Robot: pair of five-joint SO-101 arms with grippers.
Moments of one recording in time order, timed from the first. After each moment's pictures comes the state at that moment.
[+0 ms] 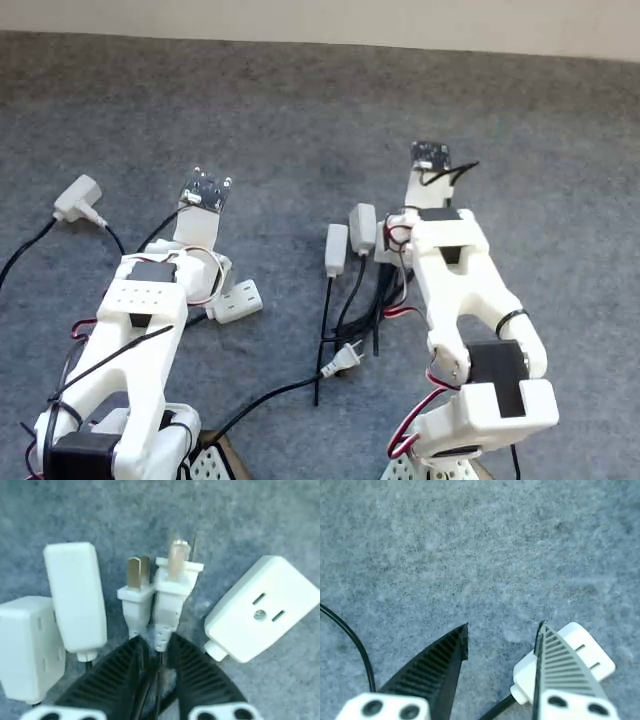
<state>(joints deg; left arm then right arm) -3.8 -27.6 60.0 36.4 -9.5 -10.0 2.4 31.3 44.8 -9.5</state>
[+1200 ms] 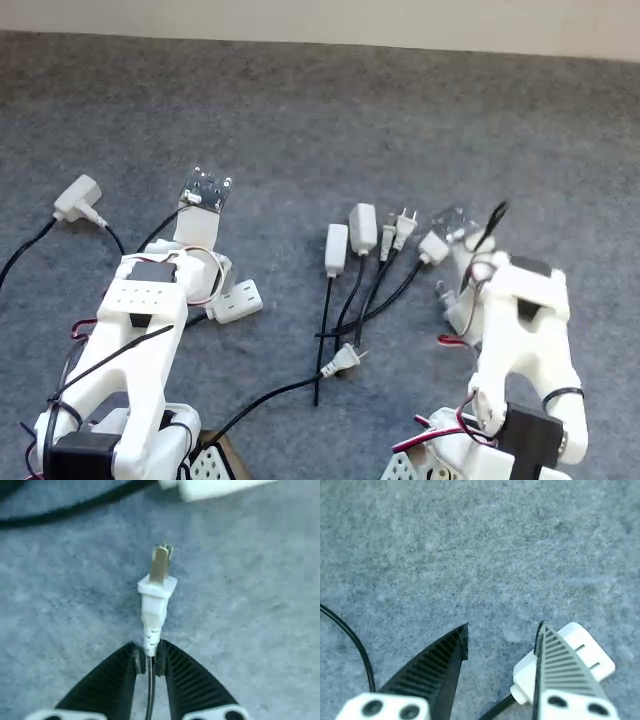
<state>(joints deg) -3.8 -27.6 60.0 36.4 -9.5 13.2 -16.3 50.2 55.9 50.1</state>
